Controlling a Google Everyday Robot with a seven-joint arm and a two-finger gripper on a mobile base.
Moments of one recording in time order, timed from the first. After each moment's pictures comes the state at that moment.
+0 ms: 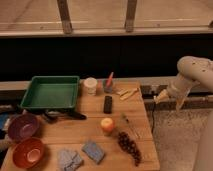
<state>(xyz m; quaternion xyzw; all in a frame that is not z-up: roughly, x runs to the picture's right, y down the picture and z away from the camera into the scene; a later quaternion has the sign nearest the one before) 0.341 0.089 0.773 -0.26 0.25 0.76 0.55</state>
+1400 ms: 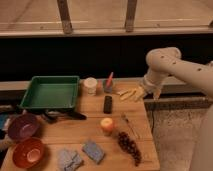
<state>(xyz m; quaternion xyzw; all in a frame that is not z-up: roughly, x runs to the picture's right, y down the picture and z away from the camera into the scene) 0.186 0.047 0.746 -0.29 0.18 0.57 0.75</state>
